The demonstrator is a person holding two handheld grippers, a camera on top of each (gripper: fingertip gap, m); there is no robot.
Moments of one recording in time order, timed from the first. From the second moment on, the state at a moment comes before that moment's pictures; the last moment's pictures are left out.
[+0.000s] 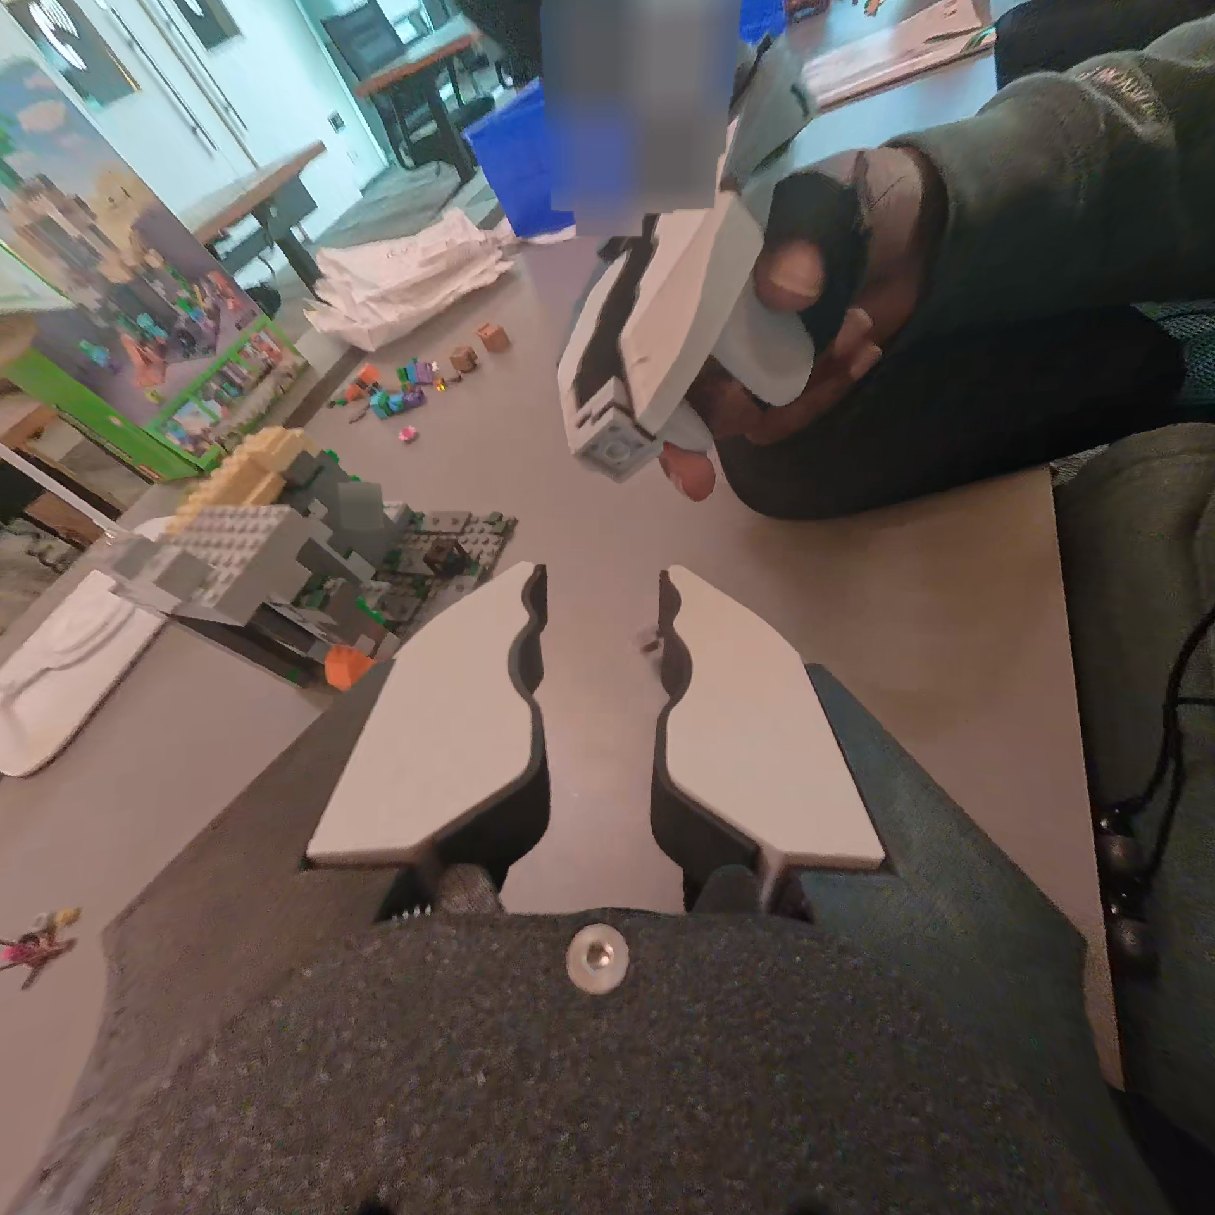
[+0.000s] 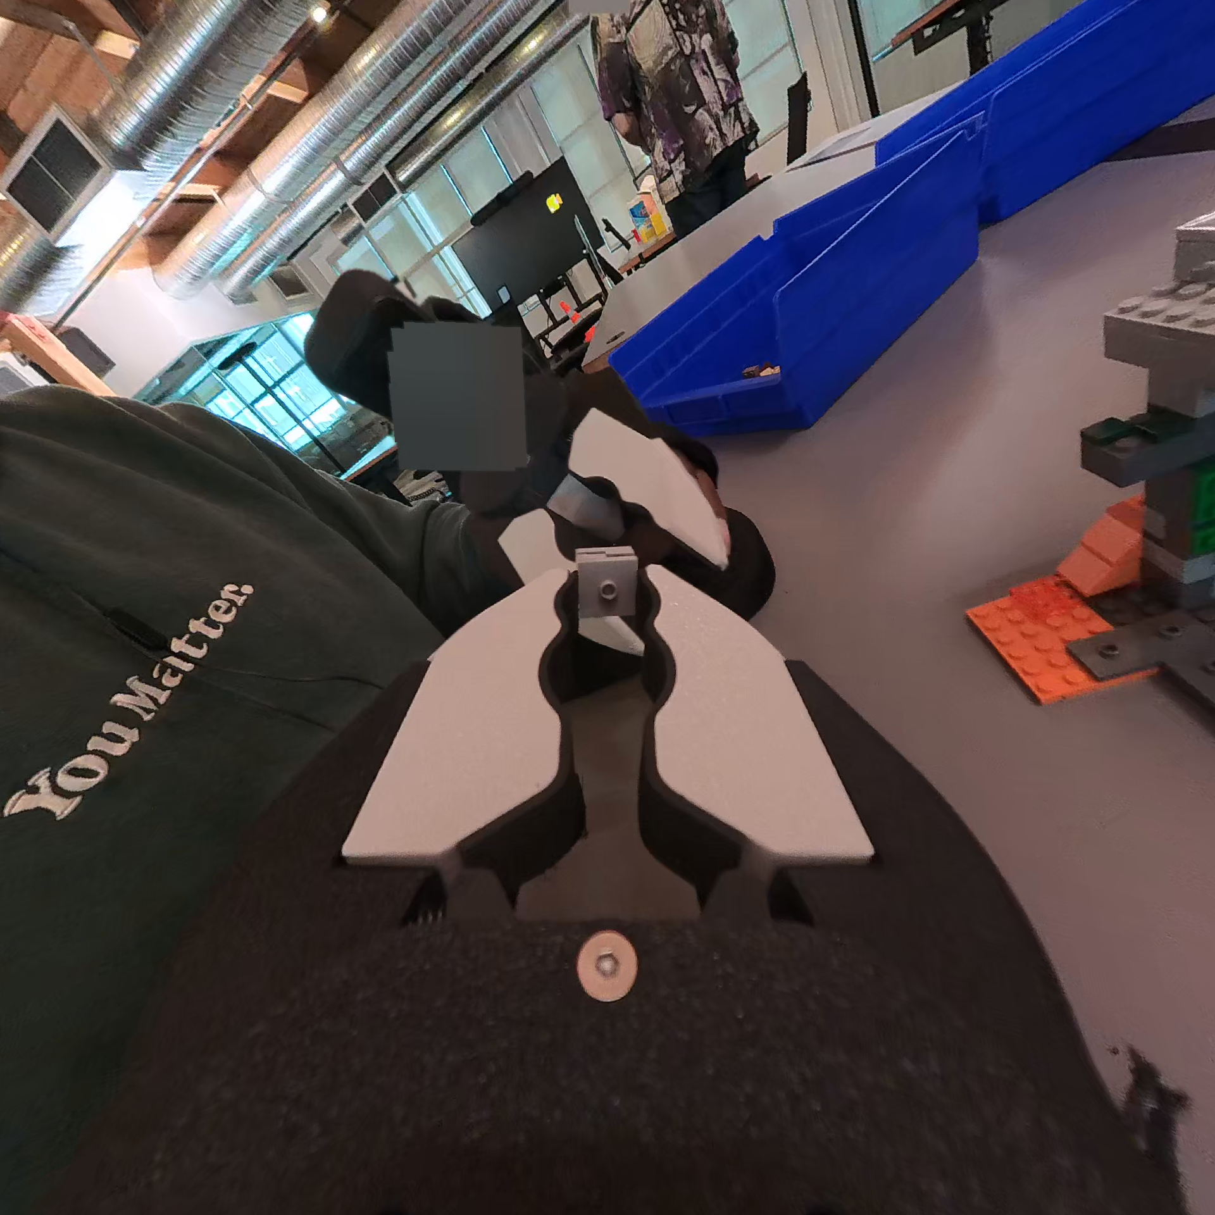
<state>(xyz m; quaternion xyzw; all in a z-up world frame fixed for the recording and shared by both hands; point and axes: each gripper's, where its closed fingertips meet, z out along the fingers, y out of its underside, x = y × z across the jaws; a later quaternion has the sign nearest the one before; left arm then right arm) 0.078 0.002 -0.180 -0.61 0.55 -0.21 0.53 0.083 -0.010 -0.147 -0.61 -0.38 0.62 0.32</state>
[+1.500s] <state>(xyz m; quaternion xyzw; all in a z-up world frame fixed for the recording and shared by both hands) 0.048 -0.003 -0.138 -0.59 0.47 -0.28 0.59 0.088 -0.009 -0.195 -0.69 -0.51 0.40 0.33</state>
